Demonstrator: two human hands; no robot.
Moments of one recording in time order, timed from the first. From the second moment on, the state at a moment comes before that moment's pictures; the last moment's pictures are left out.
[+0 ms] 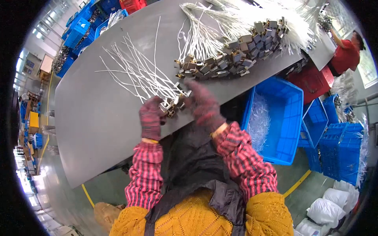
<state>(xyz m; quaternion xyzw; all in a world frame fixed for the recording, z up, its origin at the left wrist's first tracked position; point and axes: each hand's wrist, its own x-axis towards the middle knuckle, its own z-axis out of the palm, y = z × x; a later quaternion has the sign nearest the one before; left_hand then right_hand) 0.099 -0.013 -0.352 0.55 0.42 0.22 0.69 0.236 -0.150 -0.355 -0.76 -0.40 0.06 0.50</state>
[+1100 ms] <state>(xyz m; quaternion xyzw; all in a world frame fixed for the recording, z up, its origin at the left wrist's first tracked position) 0.200 -0.196 -0.398 0.18 0.18 0.05 0.97 0.126 -0.458 -0.347 -0.85 -0.33 -0.15 0.39</state>
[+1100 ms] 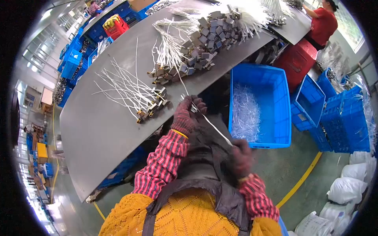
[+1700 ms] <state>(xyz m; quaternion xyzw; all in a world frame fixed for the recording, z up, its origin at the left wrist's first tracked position) 0.191 -0.127 -0.339 0.26 0.16 0.22 0.93 0.027 -0.742 -0.452 -0.69 0.29 0.11 0.66</state>
